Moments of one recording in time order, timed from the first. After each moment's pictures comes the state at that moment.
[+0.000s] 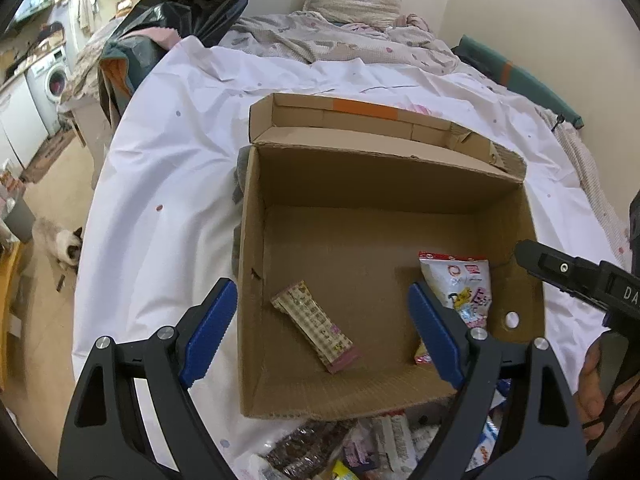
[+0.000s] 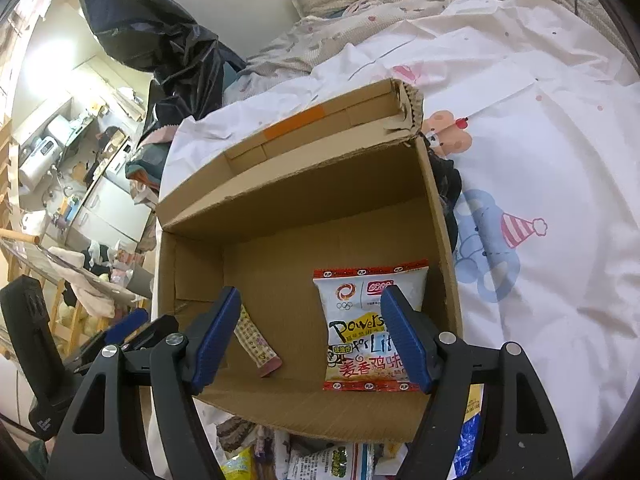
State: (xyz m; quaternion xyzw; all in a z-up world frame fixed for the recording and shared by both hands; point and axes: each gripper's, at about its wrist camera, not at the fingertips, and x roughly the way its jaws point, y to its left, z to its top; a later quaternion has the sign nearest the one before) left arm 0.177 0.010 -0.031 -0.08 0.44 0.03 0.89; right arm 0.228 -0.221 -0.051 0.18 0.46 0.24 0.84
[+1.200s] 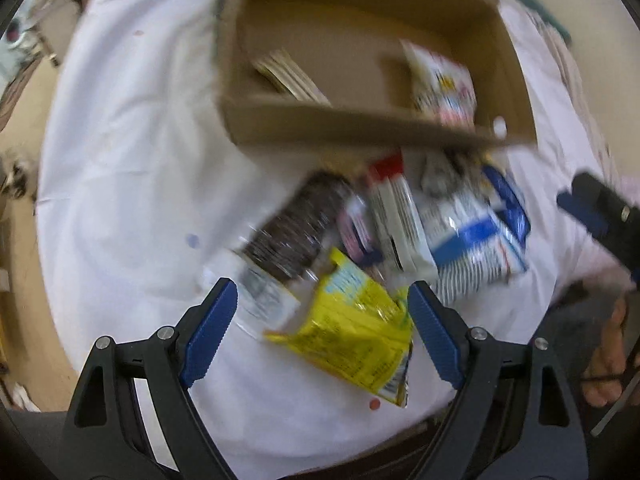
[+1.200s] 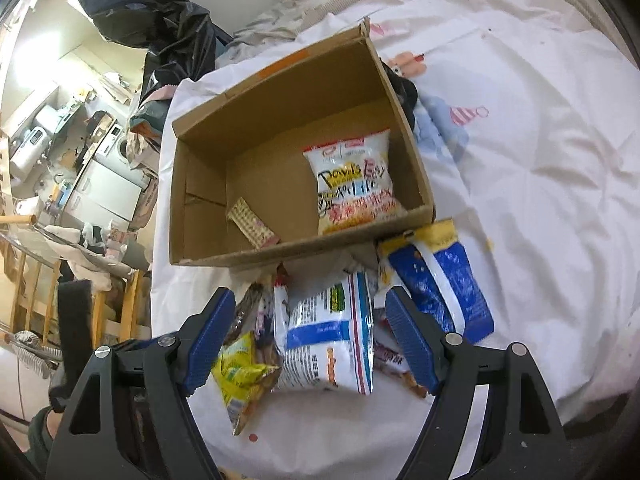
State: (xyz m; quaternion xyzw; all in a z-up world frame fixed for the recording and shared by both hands) left arm 0.074 -0.007 -0.104 -0.09 0.63 -0.04 0.77; right arm 0.104 -0.242 -0.061 0.17 0.51 0.22 0.81
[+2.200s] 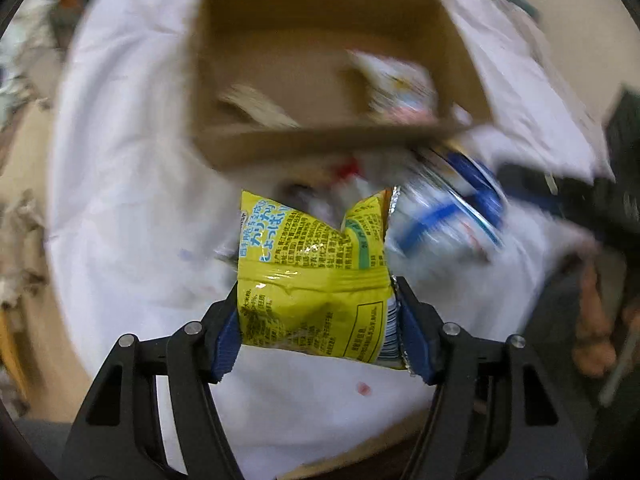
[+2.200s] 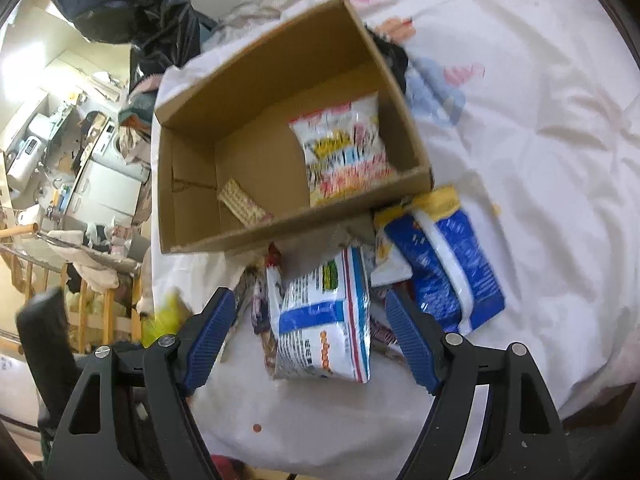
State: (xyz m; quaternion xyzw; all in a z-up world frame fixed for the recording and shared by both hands) left arm 0.058 -0.038 -0.072 -0.05 0.59 -0.04 0.80; right arm 0.111 -0.242 -0.088 0.20 0.56 0.22 0.78
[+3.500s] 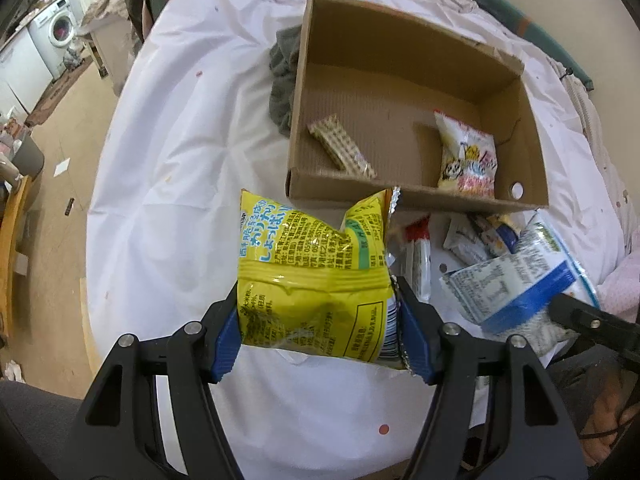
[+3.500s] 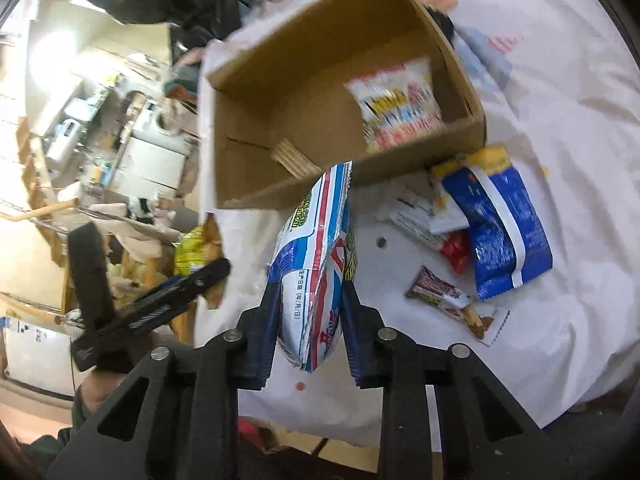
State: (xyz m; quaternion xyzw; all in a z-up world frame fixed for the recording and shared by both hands) left arm 0.062 0.009 -0.059 -0.11 0.54 0.05 0.83; right arm 0.083 -0.237 -0.071 0.23 0.55 0.31 0.74
